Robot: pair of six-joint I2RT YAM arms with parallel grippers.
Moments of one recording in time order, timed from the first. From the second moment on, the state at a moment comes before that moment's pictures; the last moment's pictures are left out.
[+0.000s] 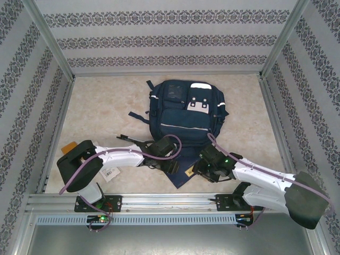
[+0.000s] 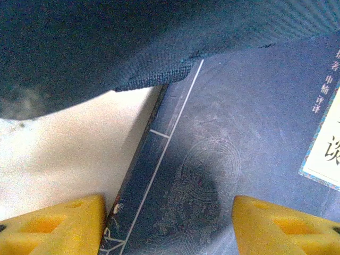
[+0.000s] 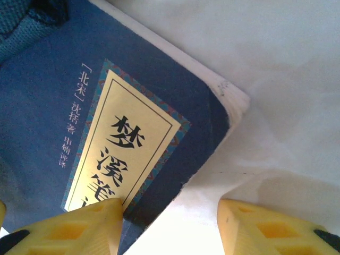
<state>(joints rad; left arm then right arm) -0.95 1.62 0.84 -0.34 0.14 -0.59 0.78 1.05 0.42 -0.57 -0.17 1.26</state>
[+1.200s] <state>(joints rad) -0.99 1.63 0.82 -0.26 0.31 -0.84 0.76 1.14 0.44 -0.53 -0.26 1.10</state>
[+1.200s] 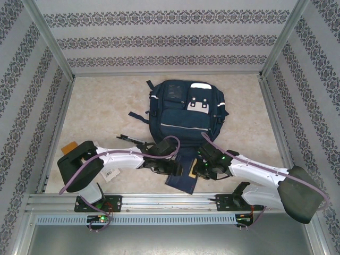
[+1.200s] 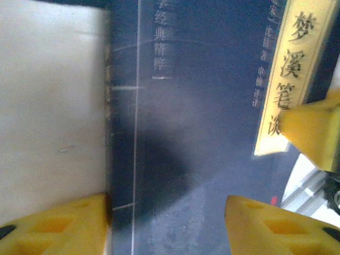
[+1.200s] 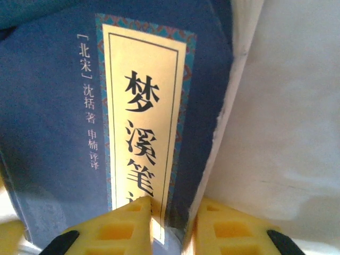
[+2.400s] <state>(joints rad) -0.97 1.26 0.75 -0.44 0.33 -0.97 0.78 0.89 0.37 -0.37 -0.32 1.15</state>
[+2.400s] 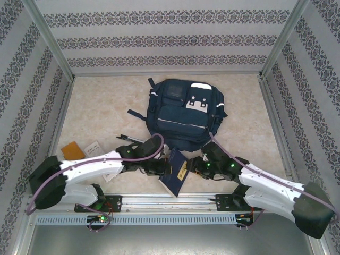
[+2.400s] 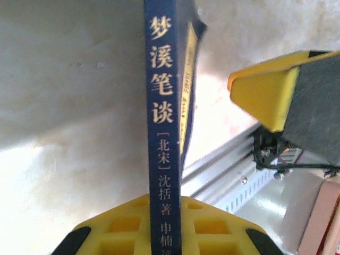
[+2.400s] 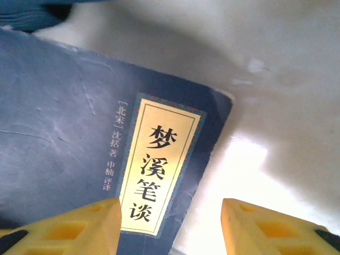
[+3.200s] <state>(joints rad) -0.81 0.86 0.98 -0.98 -0.06 -0.78 0.63 1.03 0.78 -0.49 -0.10 0.24</state>
